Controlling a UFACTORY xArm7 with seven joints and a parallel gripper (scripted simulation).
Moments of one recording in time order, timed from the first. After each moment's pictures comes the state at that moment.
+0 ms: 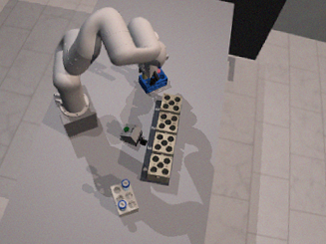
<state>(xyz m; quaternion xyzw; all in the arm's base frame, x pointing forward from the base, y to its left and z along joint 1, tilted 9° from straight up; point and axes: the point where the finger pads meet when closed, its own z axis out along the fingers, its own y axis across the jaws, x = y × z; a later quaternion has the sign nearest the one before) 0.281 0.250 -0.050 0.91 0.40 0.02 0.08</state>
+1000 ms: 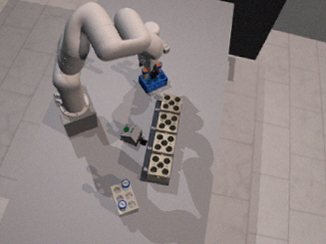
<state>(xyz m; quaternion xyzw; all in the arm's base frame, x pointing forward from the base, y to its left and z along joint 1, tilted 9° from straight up) 0.277 0.257 -0.003 0.91 0.40 0.02 0.08</state>
